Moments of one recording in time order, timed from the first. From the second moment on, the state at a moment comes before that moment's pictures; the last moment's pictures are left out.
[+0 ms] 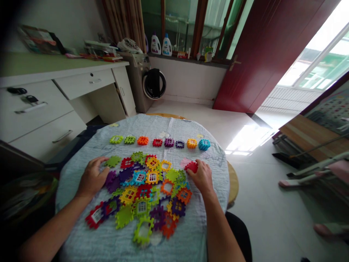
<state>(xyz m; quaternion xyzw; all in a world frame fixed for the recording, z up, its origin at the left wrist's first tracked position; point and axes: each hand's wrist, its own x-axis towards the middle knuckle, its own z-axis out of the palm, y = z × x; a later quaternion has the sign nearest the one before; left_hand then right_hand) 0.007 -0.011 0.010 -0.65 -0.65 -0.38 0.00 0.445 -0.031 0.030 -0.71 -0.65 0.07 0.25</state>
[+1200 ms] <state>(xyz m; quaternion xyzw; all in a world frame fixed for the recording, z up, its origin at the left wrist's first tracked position) 0.006 -0.010 0.004 -0.66 -0.66 -0.37 0.00 0.372 0.051 0.101 -0.61 -0.78 0.07 0.10</state>
